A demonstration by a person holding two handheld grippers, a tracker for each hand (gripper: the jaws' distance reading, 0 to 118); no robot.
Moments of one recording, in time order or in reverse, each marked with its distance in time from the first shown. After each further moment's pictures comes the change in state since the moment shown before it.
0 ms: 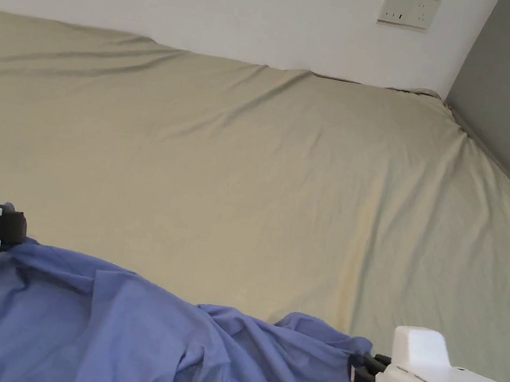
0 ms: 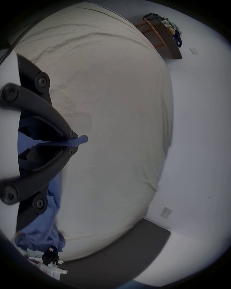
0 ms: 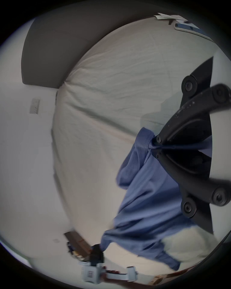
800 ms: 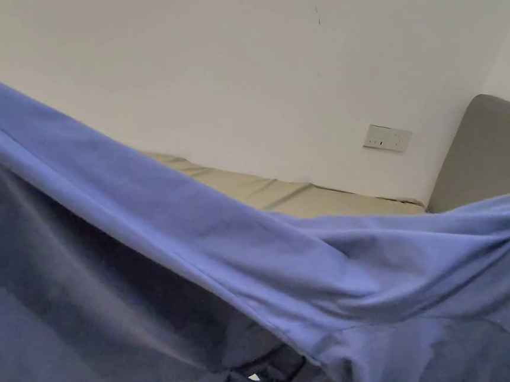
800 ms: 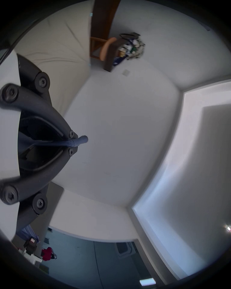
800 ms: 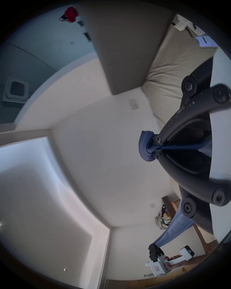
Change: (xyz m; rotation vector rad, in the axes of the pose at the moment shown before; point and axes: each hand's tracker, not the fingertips) left arm 0.006 0.011 0.528 1.032 -0.195 0.201; right arm -0.015 0.038 0.430 0.976 0.221 -0.201
